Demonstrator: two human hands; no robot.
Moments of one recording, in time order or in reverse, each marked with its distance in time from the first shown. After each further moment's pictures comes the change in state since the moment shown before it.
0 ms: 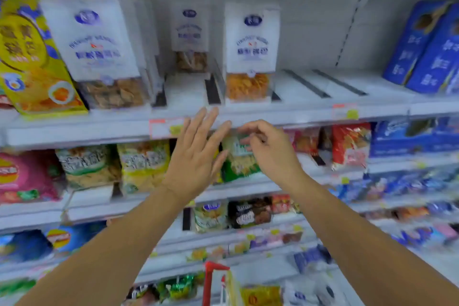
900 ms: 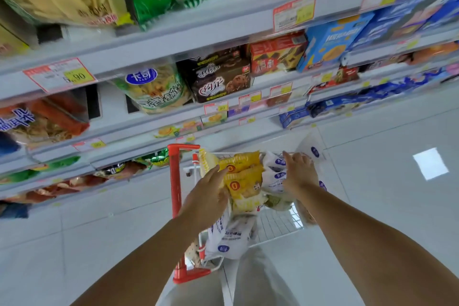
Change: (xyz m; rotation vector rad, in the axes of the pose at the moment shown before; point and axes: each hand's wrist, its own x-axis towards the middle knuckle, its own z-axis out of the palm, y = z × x) left_hand -0.295 0.183 0.145 -0.700 -1.343 -0.678; right_hand -0.273 0.409 0.021 -0.989 -0.684 0.784
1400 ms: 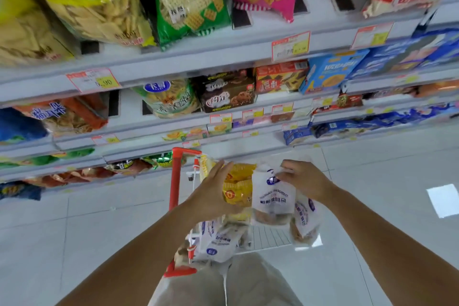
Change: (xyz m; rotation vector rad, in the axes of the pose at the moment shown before) left_hand 0.000 0.053 -0.030 -0.231 -0.138 -0.070; right_hand -0.031 0.021 -0.114 0.605 -0.201 -0.291
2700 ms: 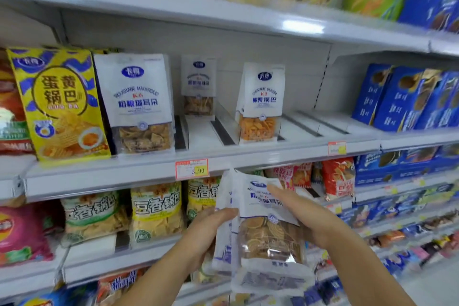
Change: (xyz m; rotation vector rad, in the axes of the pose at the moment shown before) left_hand -0.190 0.088 -0.263 -0.780 0.202 0.427; right_hand -0.174 -0.380 -0.058 0.659 0.200 -0.212
